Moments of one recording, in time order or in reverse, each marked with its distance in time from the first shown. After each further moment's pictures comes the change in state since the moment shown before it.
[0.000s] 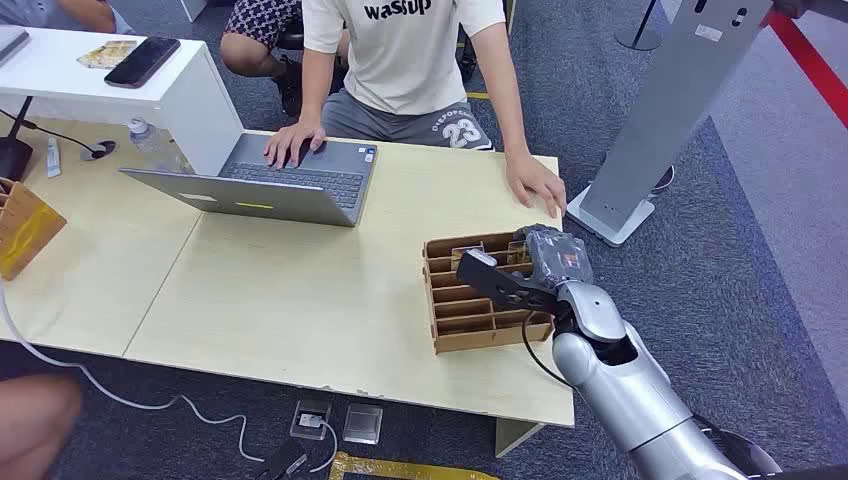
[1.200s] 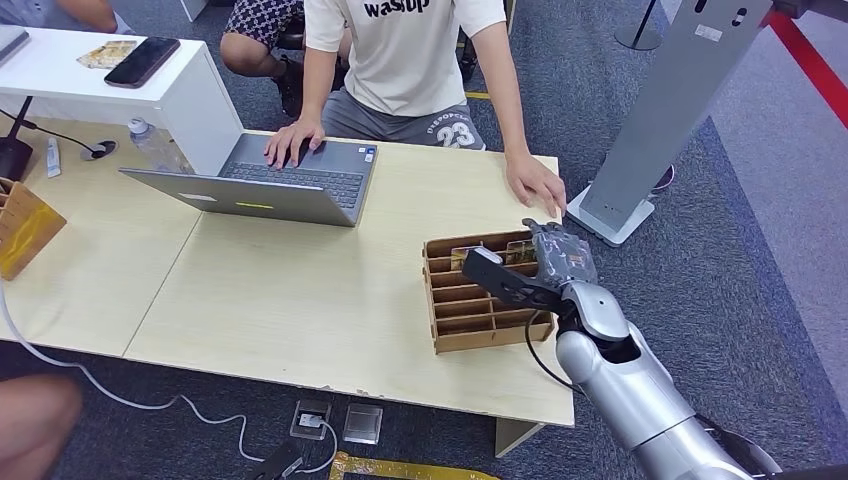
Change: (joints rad) left arm 0.010 0.010 0.000 0.000 -0.005 -0.005 -0.010; right arm -0.007 -0.009 0.002 0.021 -0.034 -0.006 0.017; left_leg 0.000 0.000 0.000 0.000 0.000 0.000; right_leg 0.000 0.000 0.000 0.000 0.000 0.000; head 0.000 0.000
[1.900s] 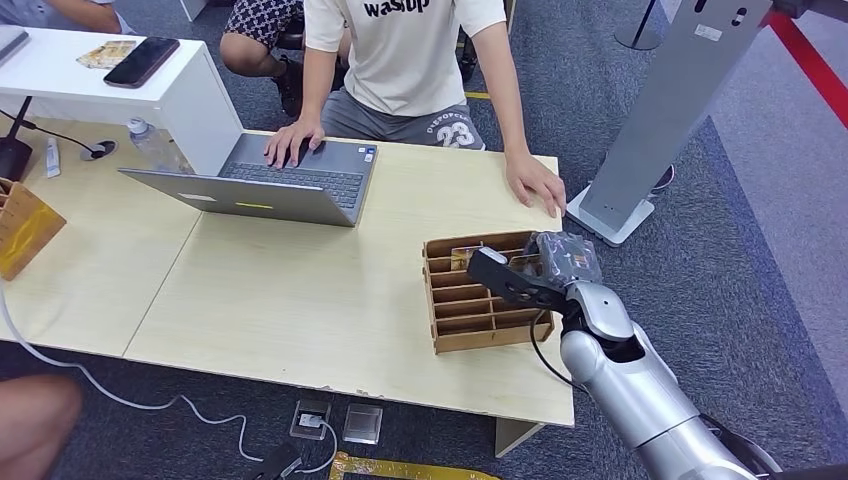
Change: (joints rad) left arm 0.001 0.005 0.000 0.000 -0.007 -0.003 -0.008; right arm -0.003 -0.010 -0.001 0.013 -0.001 -0.013 -0.015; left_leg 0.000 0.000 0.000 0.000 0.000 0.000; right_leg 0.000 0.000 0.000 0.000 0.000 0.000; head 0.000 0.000
